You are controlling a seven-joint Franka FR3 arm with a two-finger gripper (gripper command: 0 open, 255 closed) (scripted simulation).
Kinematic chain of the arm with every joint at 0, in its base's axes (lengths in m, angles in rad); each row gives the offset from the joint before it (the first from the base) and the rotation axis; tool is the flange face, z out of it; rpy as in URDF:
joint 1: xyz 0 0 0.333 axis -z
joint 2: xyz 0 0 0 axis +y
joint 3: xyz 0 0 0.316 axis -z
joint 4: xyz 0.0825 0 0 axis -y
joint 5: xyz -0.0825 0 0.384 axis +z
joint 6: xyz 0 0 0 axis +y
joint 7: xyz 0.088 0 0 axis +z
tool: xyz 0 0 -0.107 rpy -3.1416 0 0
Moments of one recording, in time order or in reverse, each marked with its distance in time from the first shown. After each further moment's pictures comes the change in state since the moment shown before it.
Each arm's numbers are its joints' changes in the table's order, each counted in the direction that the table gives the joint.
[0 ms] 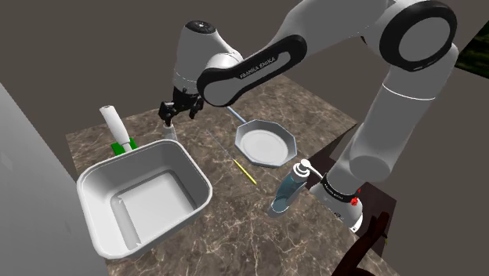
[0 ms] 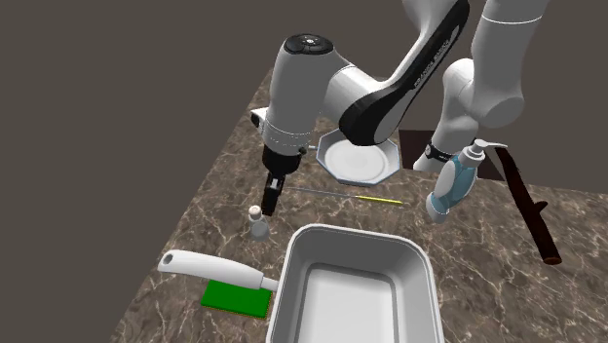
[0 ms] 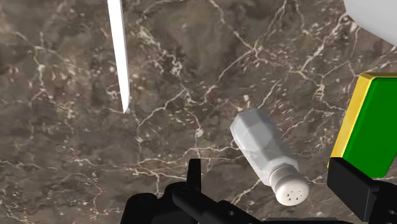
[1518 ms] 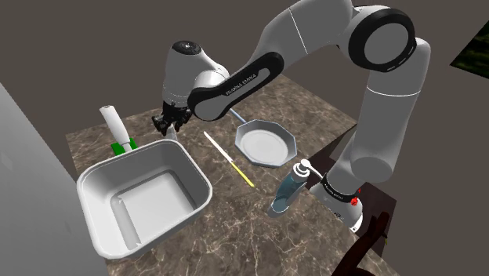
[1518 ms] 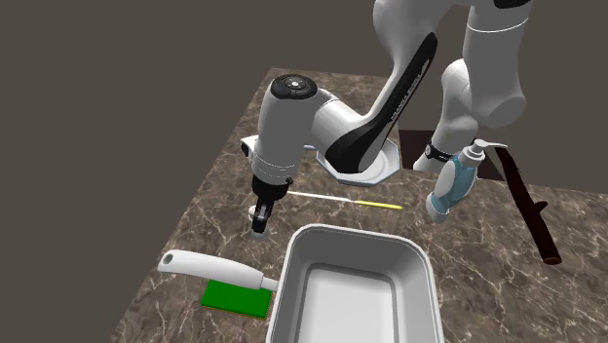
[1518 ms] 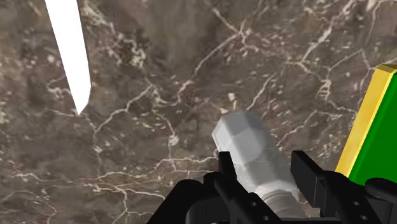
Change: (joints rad) arm -0.053 0.168 0.032 0.089 -0.120 -0.075 -0.100
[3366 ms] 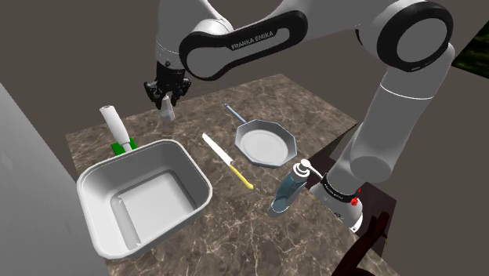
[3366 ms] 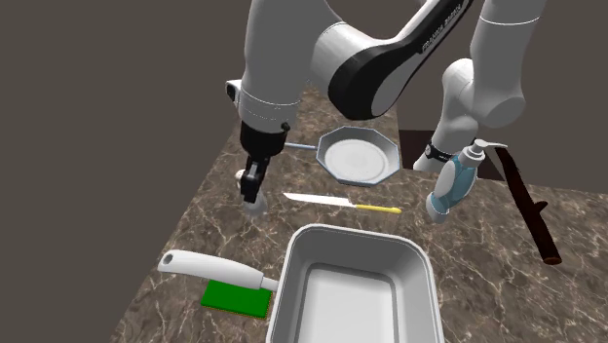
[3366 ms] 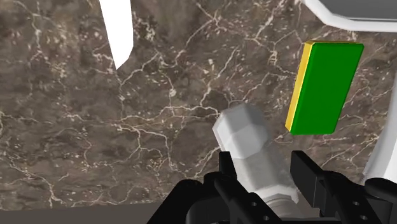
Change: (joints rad) arm 0.031 -0.146 -0.044 0.133 0.117 0.265 0.091
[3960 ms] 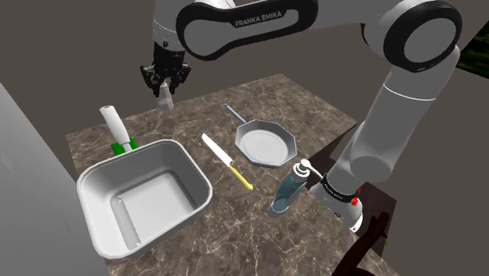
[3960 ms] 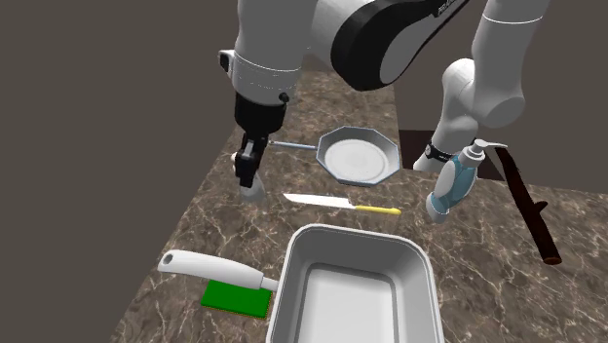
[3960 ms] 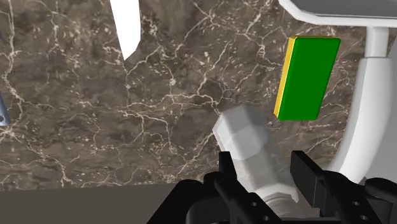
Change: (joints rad) arm 0.003 -0.032 -0.005 0.082 0.025 0.110 0.021
